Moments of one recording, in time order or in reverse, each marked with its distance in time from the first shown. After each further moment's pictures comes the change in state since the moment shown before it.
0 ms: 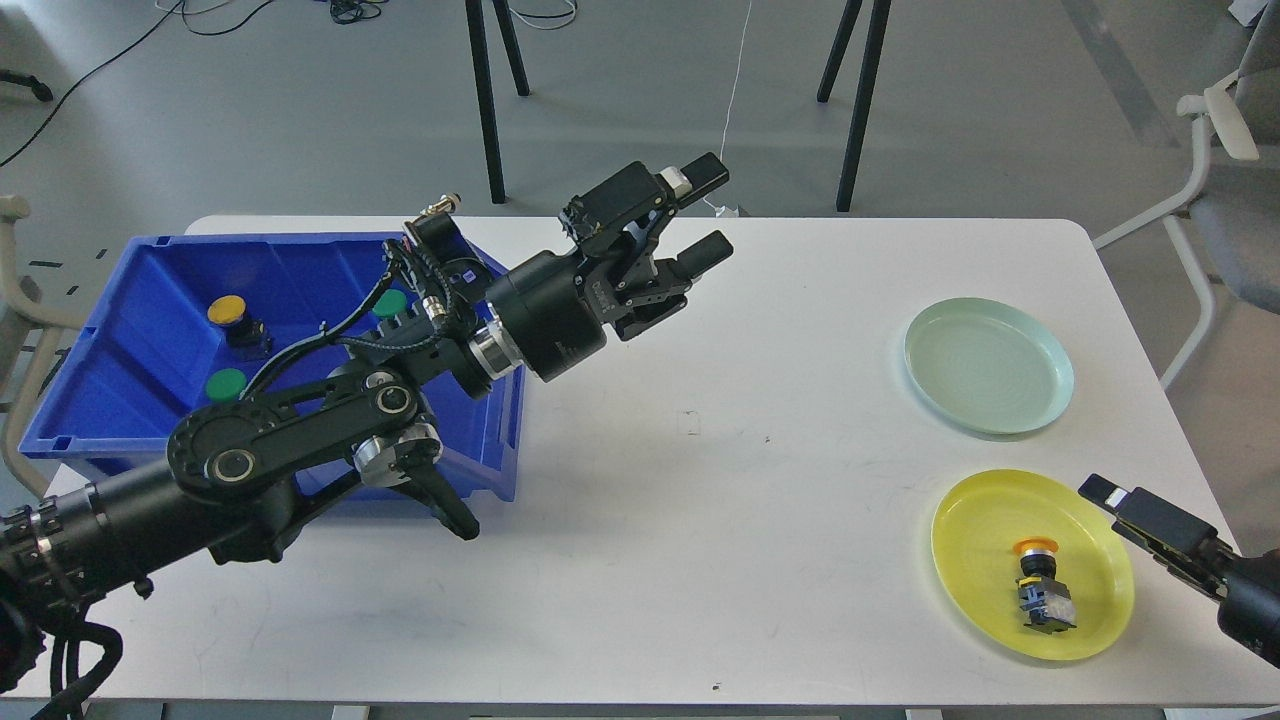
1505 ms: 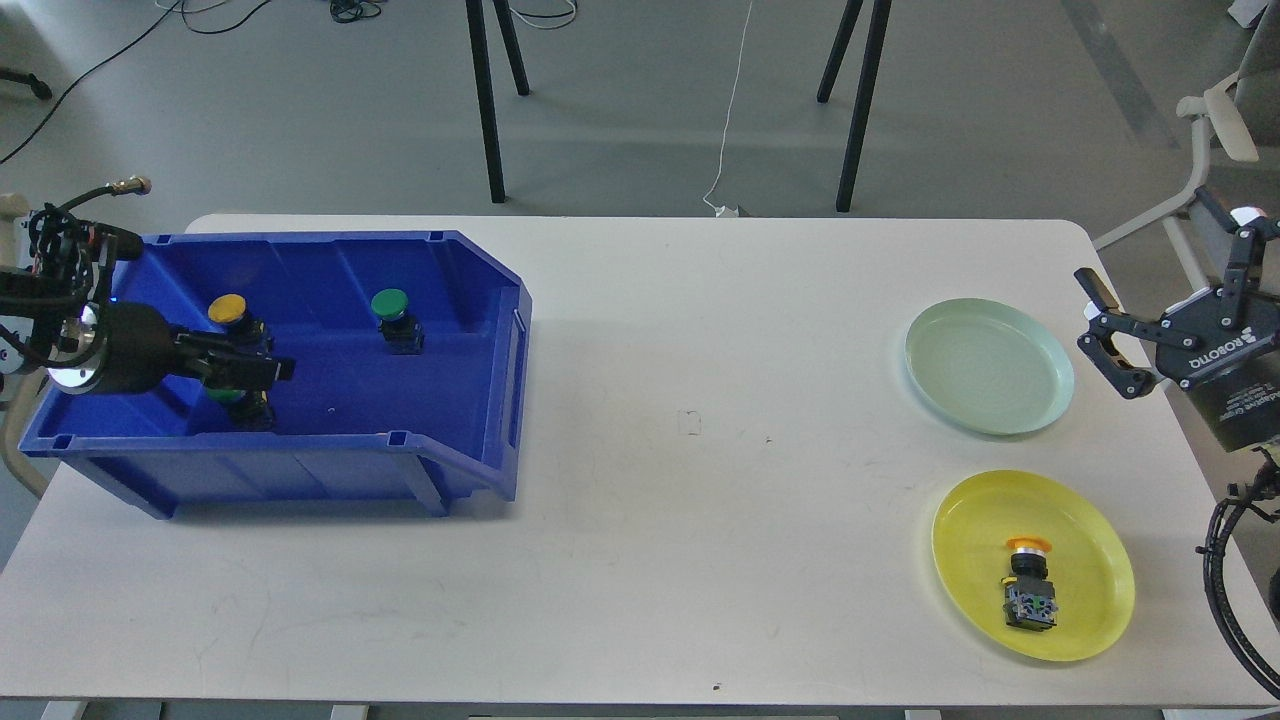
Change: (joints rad) left arm -0.277 0.531 0.537 0.480 0.885 -0.217 0.000; right arm 0.202 0.301 0.284 -0.123 0.886 0.583 0.000
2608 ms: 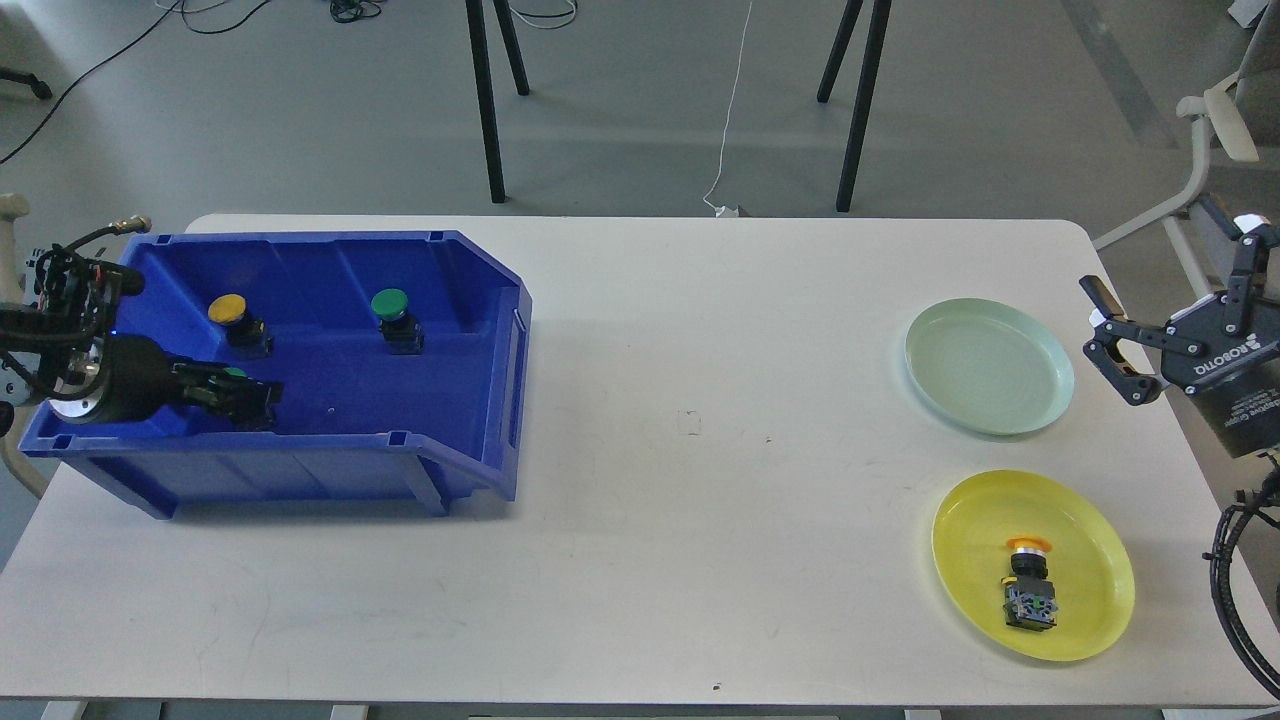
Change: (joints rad) left arm 0.066 -0.040 0.002 0.085 0.001 0.046 0.000; right arm -0.012 -0.008 0.000 -0.008 0.000 0.000 0.000
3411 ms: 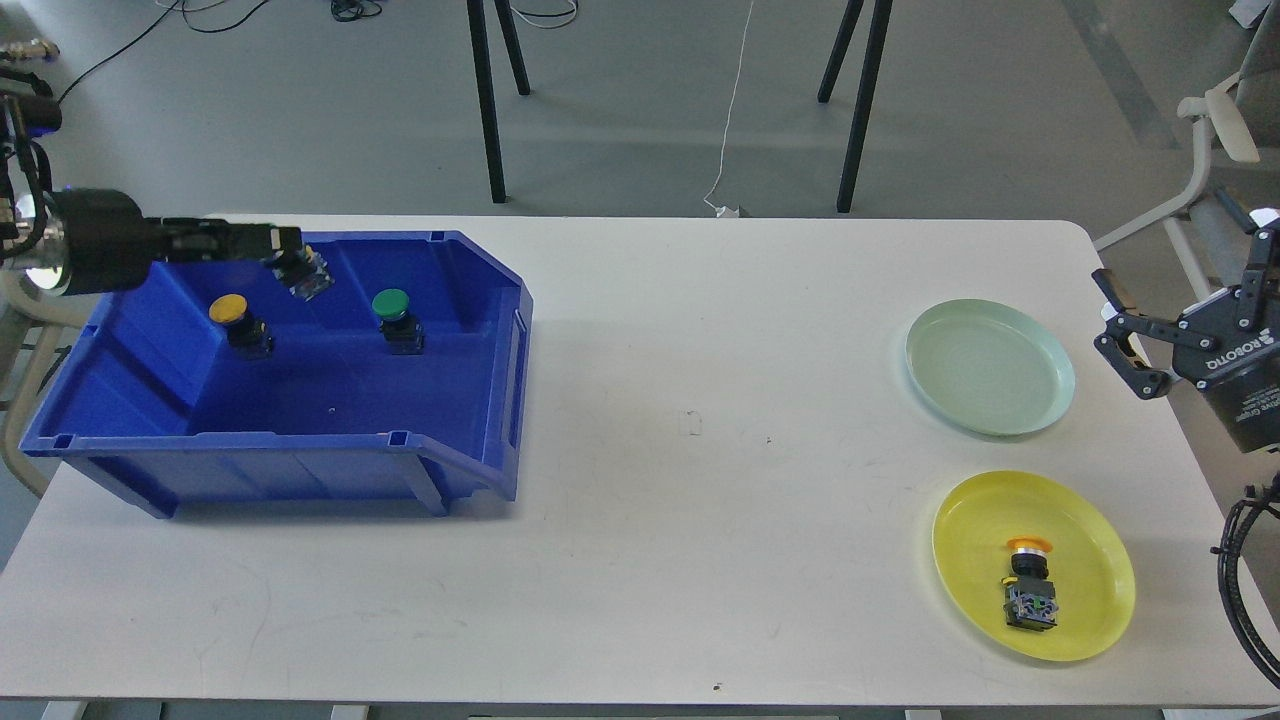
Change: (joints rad) left arm -0.122 0.165 -0.432 -0.353 -0.316 -0.175 0.000; right arm -0.003 0.000 0.024 -0.006 0.000 0.000 0.000
